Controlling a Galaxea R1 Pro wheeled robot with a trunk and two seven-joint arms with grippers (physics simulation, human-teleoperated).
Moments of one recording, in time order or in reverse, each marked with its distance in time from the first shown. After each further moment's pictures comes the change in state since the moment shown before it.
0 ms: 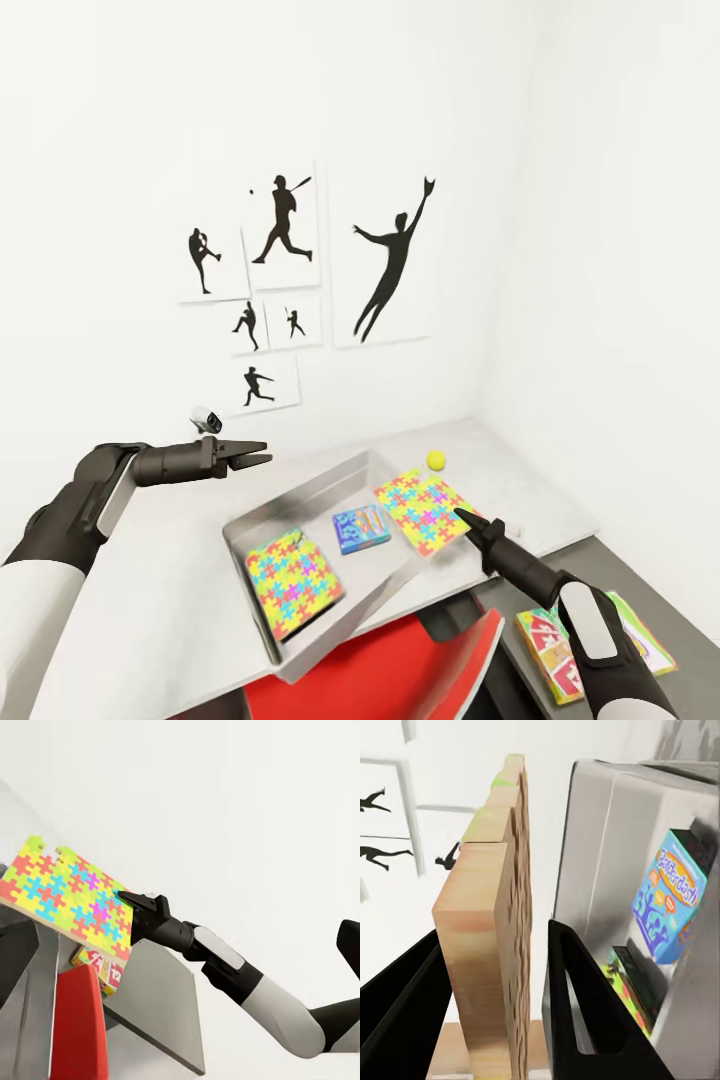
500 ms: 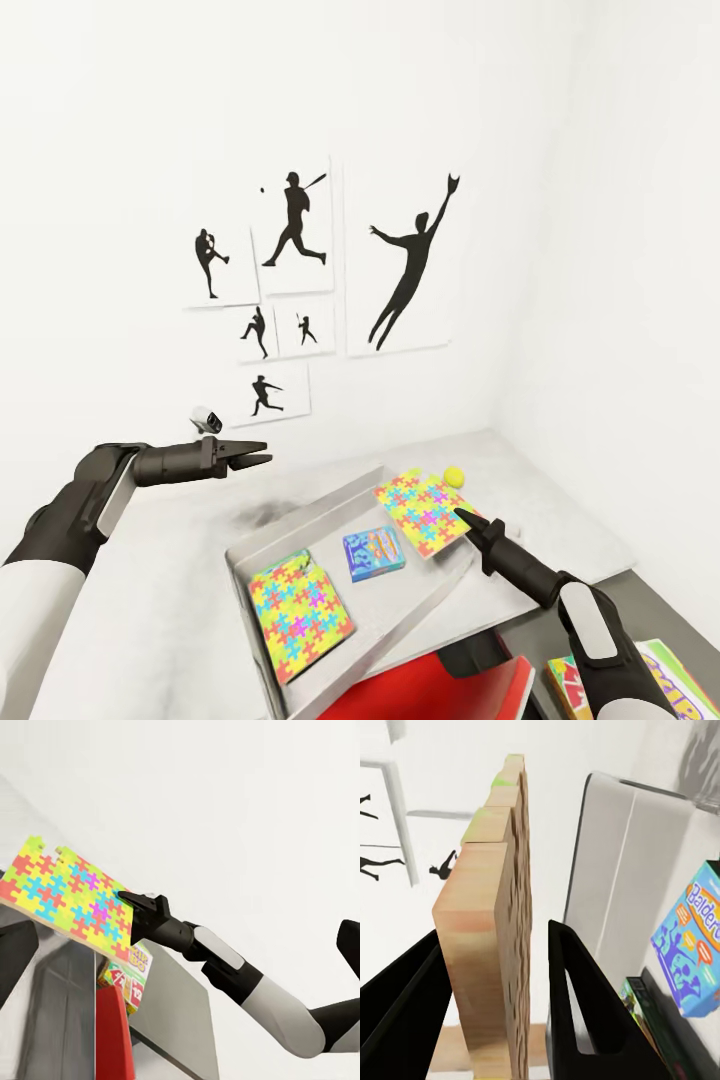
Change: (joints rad) left arm 0.000 0.000 0.000 0.000 0.000 0.000 0.000; right arm 0.000 0.000 0.000 0.000 -0.001 0.000 0.000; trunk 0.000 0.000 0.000
